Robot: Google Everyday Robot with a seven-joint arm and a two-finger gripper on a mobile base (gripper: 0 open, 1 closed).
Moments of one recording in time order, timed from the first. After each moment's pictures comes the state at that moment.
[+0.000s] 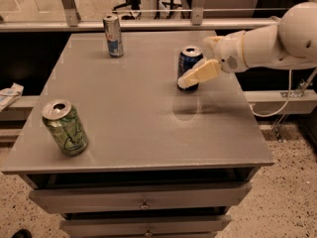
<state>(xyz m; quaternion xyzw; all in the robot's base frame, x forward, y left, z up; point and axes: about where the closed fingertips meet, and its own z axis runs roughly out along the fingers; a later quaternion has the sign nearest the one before) 0.635 -0.117 0.907 -0.45 0.73 0.21 0.47</state>
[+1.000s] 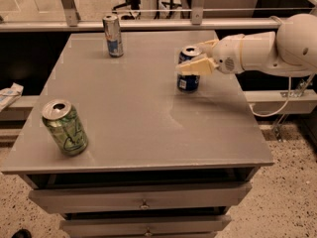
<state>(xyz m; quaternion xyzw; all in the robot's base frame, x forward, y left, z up) 0.651 -0.111 0.904 -0.43 0.71 0.24 0.50</state>
